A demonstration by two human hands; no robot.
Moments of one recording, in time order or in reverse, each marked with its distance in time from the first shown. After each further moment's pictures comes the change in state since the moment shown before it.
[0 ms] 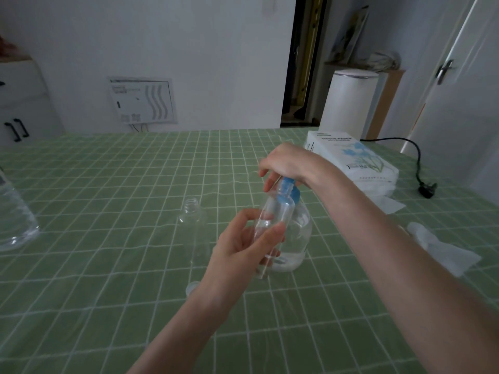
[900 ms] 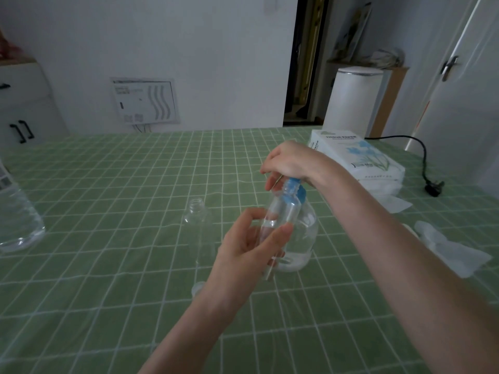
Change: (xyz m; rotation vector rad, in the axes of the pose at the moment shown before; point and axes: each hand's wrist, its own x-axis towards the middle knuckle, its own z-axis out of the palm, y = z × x) left_hand -0.001 0.002 0.000 0.047 0.021 0.000; right_hand -0.002 -0.003 0.003 -0.048 -0.001 -0.027
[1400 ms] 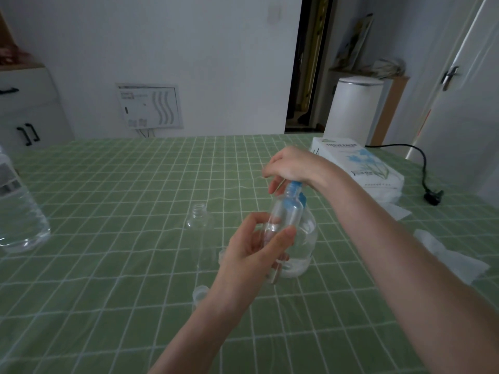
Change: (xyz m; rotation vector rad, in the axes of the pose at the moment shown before) left_hand 0.001 0.002 0.005 -0.032 0.018 0.004; right_hand -0.004 -0.003 -0.006 0.021 0.024 -0.023
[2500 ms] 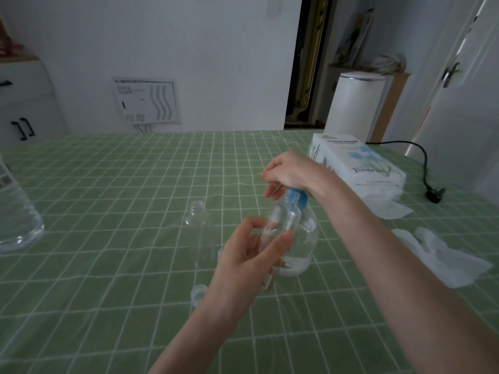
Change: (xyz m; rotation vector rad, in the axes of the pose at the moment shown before) left_hand -0.004 -0.005 -0.003 0.001 0.024 0.001; right_hand 0.004 0.009 0.014 0.066 -0.023 0.025
